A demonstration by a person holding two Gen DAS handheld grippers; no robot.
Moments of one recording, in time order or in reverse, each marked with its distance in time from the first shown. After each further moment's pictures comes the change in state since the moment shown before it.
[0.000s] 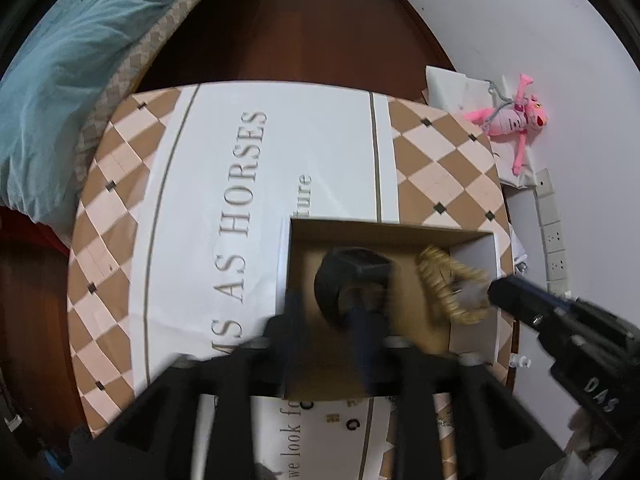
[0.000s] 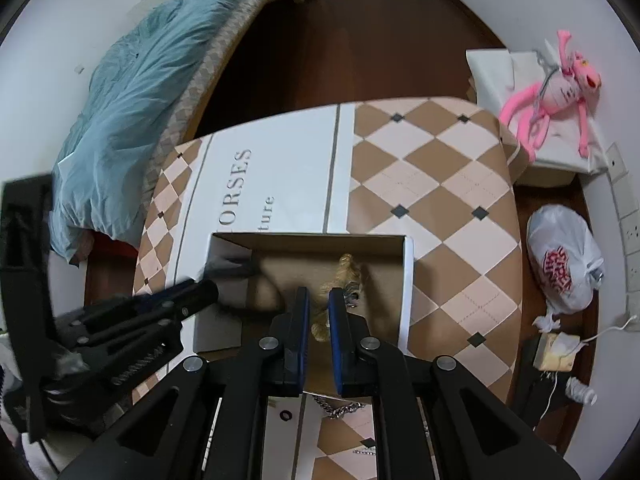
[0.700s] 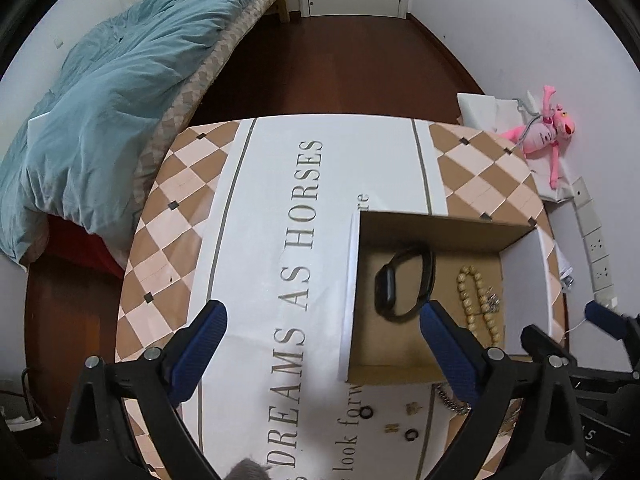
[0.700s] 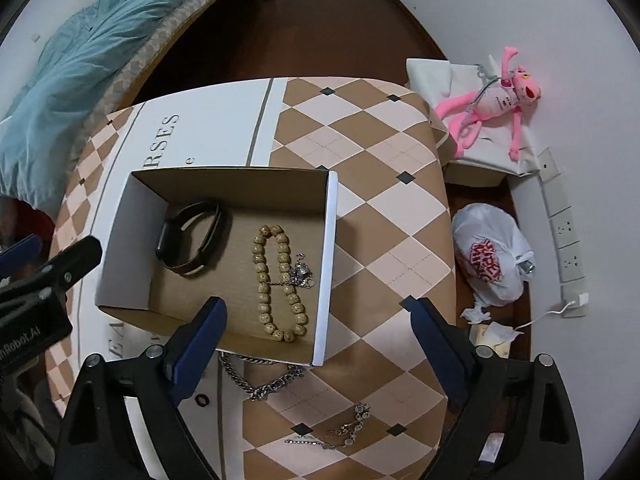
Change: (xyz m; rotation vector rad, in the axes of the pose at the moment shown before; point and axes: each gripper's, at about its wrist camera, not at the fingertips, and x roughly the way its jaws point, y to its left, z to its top) left arm -0.010 0.016 -0.031 0.039 -0.166 0.197; right arm 0.013 -0.003 -0.047 -0.050 -0.047 -0.340
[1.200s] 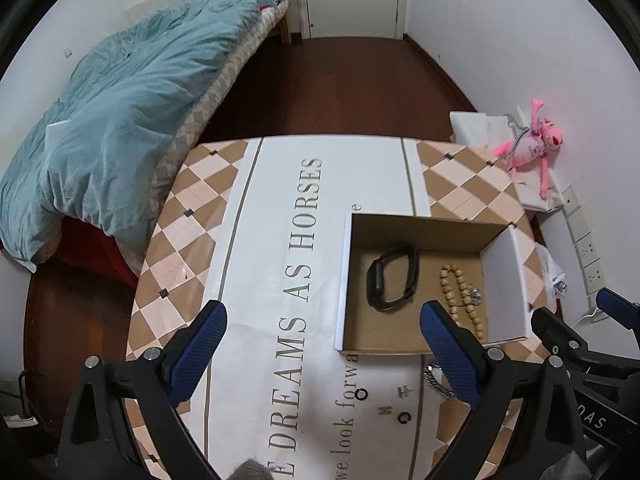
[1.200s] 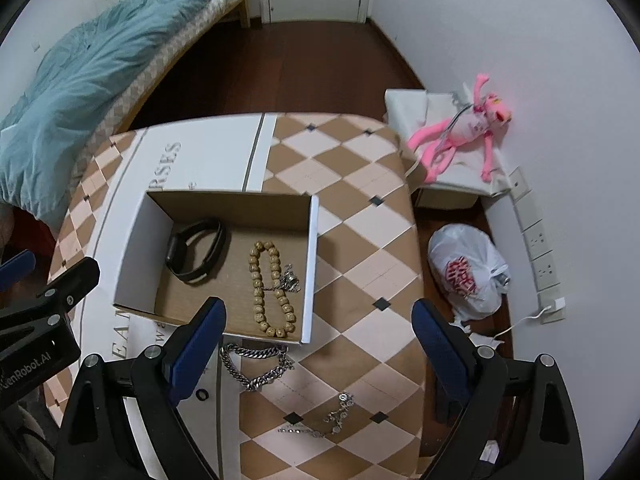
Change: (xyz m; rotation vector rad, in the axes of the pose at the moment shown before) left arm -0.046 -0.002 -0.018 -0.006 -0.094 -0.016; right arm -0.052 0.002 -0.017 0.014 -0.132 -0.067
